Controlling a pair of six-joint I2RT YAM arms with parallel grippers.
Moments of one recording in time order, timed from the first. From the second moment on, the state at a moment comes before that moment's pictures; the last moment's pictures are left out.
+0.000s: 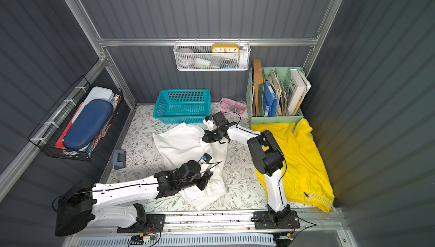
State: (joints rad) left arm -1.13 1.28 0.65 -0.06 -0.09 -0.29; right arm 0.55 2.11 1.49 -0.31 -0.51 0.32
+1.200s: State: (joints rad) left arm -1.13 1.63 0.87 0.00 0.09 -0.14; right arm 0.25 1.75 0.96 -0.35 -0.13 0.51
